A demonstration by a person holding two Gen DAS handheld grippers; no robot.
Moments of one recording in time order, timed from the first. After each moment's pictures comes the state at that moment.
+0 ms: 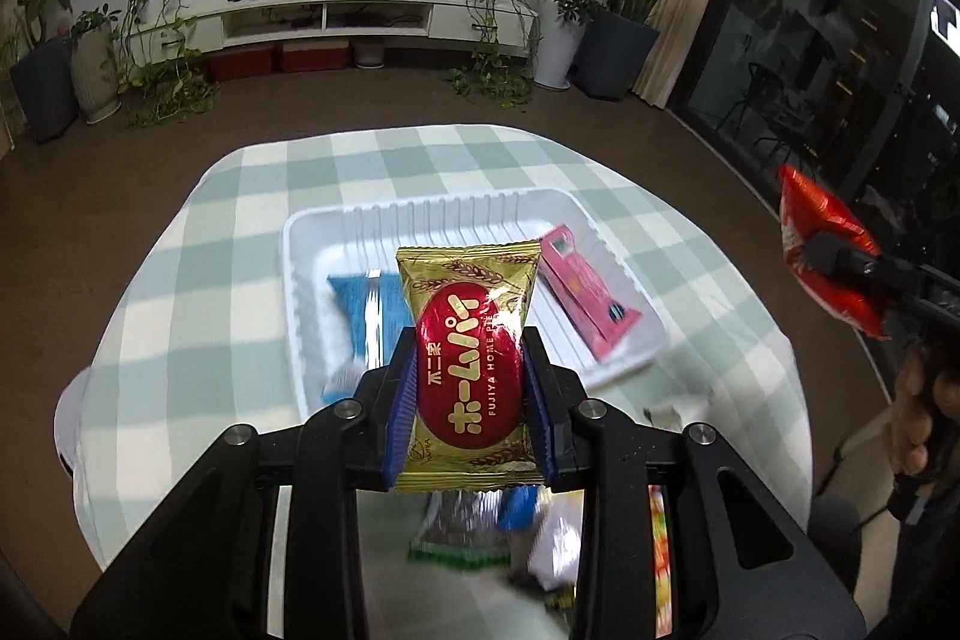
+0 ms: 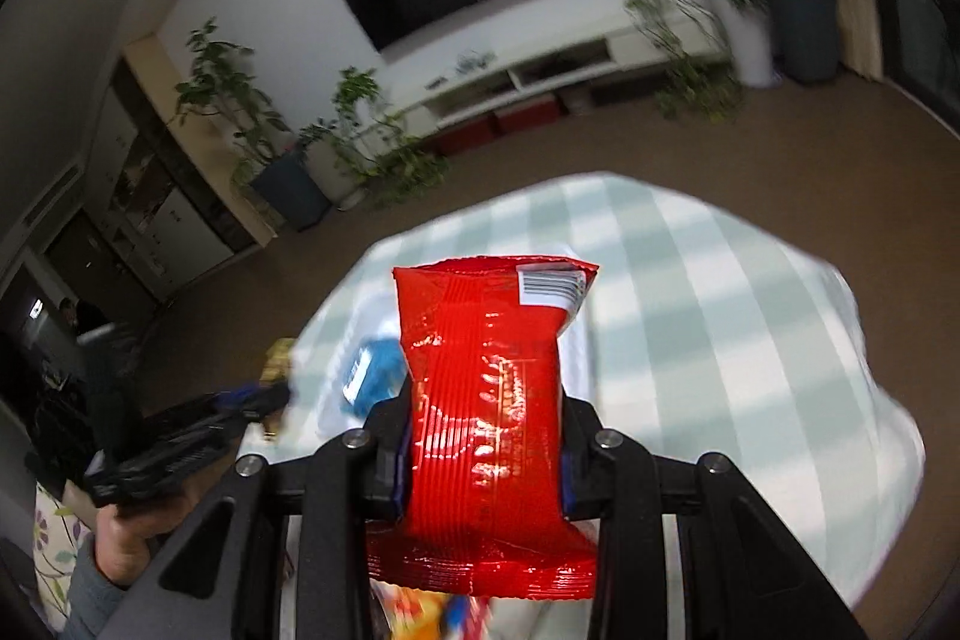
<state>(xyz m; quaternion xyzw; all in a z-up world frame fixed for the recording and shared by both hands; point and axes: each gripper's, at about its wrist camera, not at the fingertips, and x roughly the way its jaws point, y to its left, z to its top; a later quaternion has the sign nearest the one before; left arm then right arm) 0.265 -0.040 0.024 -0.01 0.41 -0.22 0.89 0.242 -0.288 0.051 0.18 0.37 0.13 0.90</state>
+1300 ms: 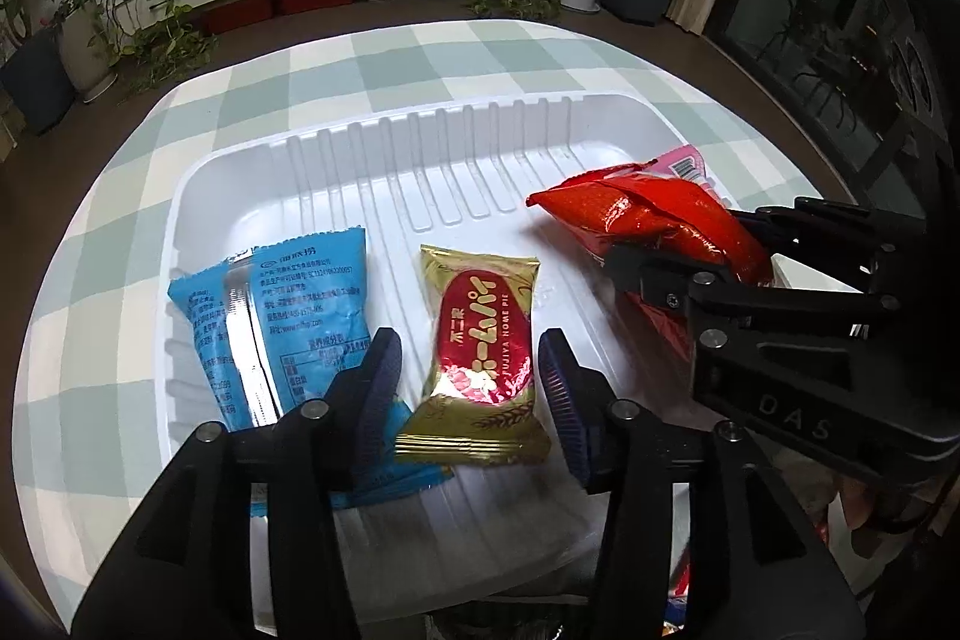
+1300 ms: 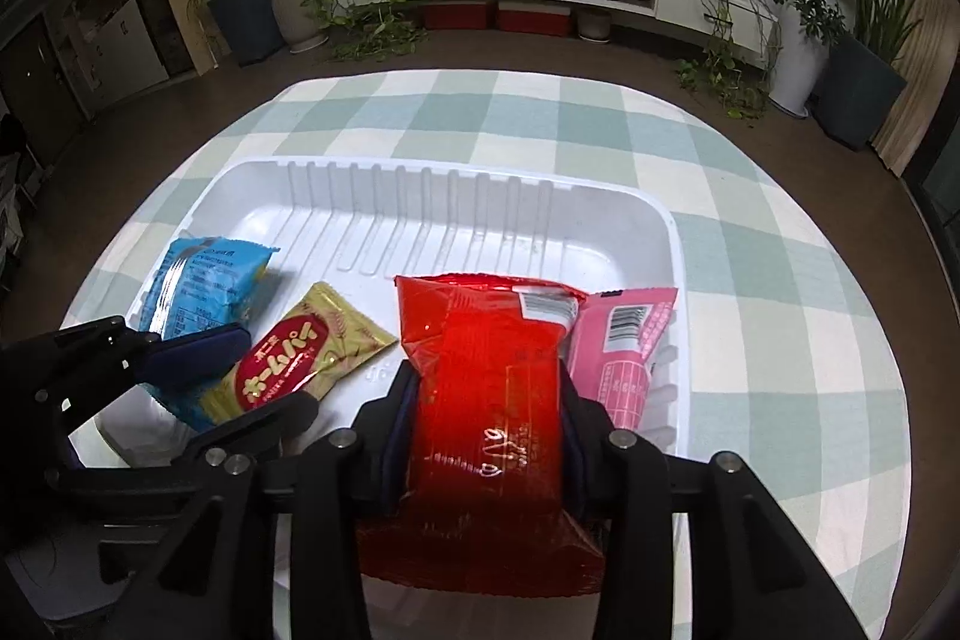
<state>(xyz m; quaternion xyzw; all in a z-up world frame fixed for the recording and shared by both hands) 0.353 -0.093 -0.088 0.04 0.48 -0.19 0.86 0.369 -0.209 -0.073 -0.02 0.49 0.10 0.87</state>
